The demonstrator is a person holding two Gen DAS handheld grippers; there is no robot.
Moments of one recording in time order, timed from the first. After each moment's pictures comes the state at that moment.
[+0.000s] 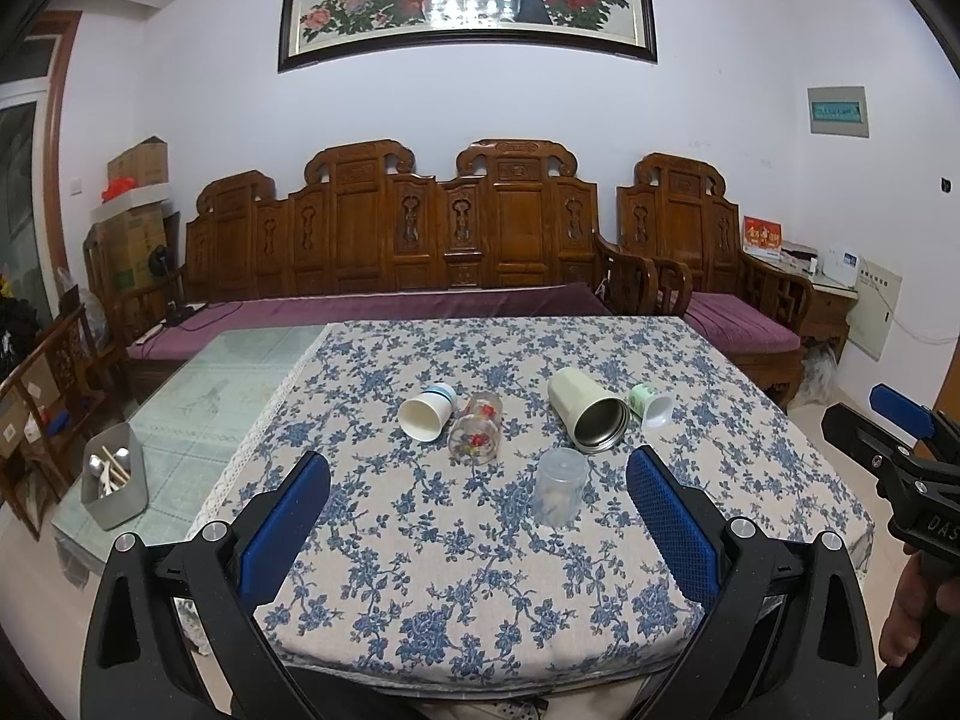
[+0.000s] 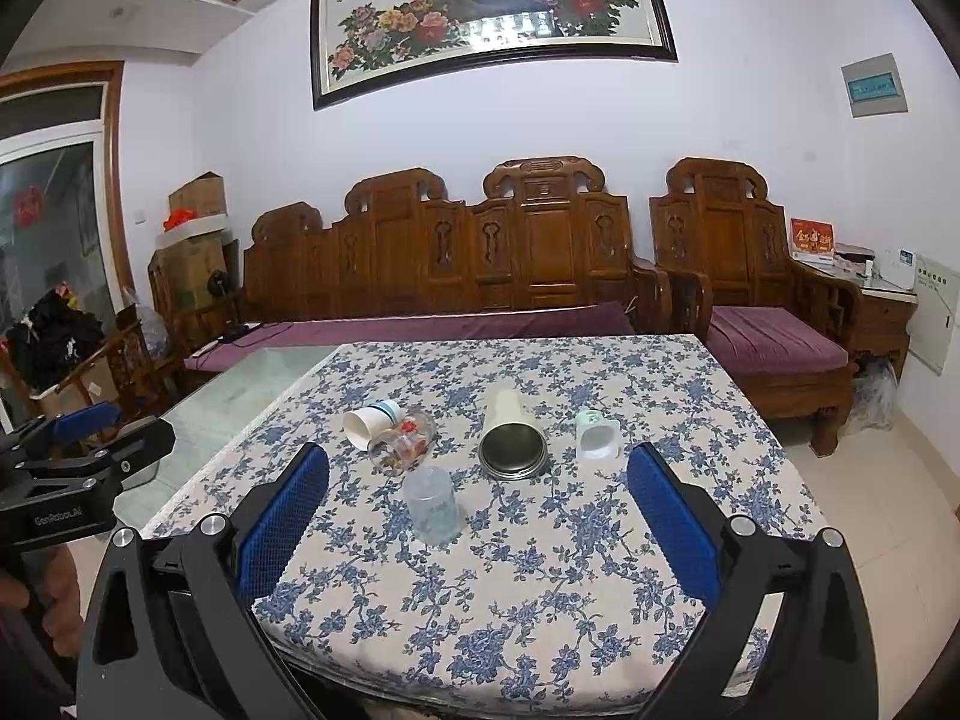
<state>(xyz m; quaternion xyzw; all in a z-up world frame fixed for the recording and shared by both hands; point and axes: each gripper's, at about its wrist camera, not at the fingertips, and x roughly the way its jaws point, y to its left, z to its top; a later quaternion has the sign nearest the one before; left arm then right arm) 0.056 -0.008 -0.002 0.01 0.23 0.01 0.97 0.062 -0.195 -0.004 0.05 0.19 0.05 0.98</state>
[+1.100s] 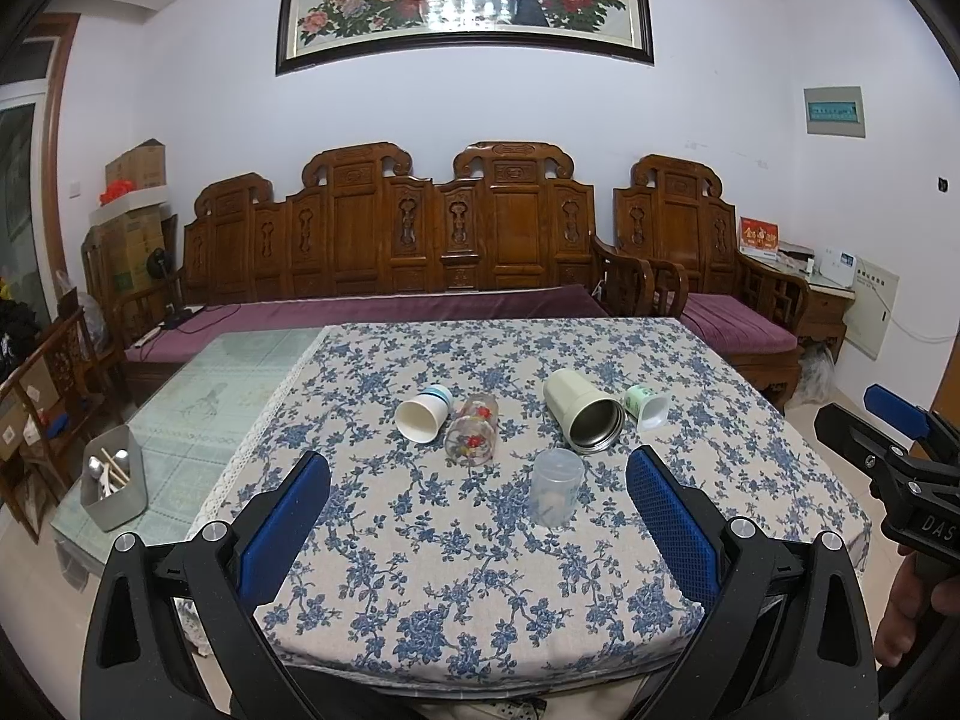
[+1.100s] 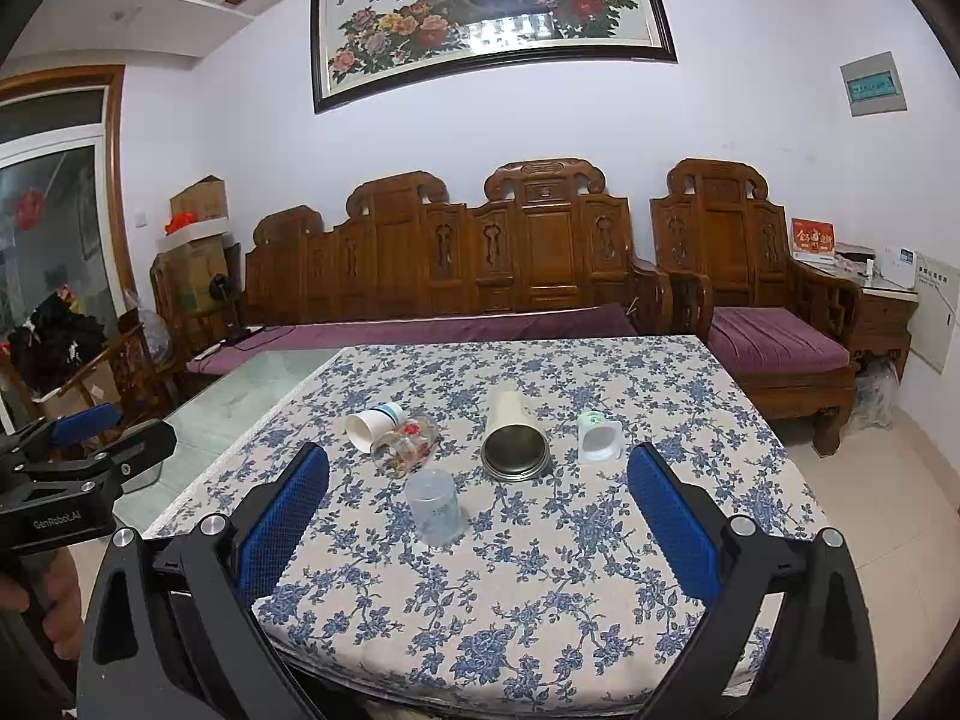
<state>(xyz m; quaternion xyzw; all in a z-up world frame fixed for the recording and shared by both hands) 0.055 -0.011 -0.002 0.01 0.23 0.01 0.97 0.060 -0.195 -0.003 0.05 0.19 0.05 0.98</state>
